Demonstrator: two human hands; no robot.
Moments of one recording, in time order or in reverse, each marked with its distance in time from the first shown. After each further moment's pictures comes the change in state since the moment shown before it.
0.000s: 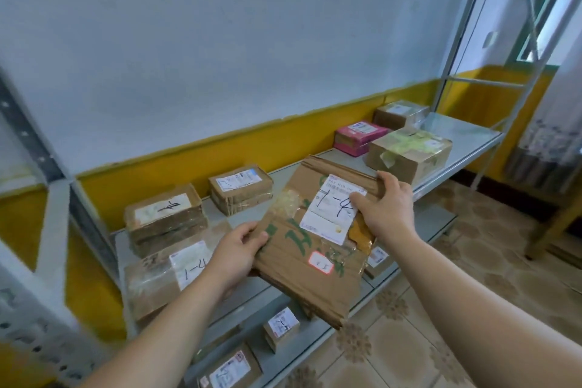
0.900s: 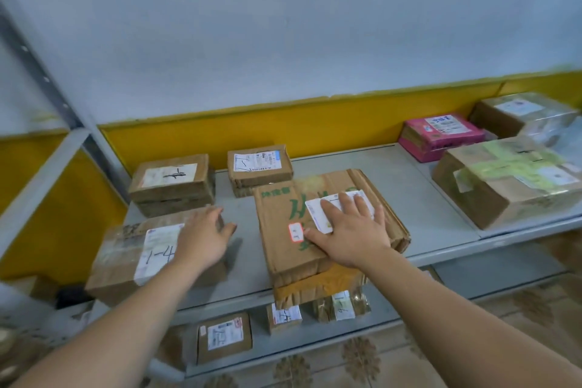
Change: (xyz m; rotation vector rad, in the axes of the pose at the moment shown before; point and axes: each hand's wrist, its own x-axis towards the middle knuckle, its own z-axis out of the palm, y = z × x) left_hand 0.111 -0.040 0.028 0.799 0.467 -0.203; right_hand 0.144 0.044 0.085 -0.776 -0.727 -0.596
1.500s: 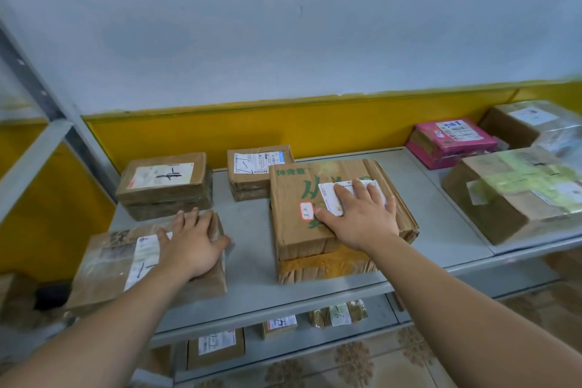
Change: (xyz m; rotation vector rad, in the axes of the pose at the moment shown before) left_hand 0.044 -0.037 0.011 0.301 -0.160 -0.045; right_hand 0.063 0.002 -0.008 0.014 0.056 0.104
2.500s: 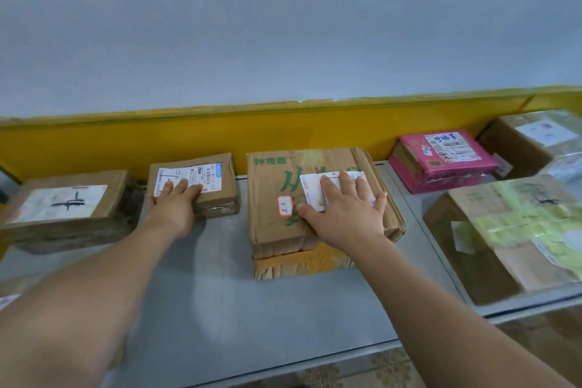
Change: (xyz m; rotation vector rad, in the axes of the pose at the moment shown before) left_hand 0.155 0.118 0.004 0.169 -0.017 -0.005; right_hand 0.118 0.082 -0.039 -0.003 -0.067 -0.025
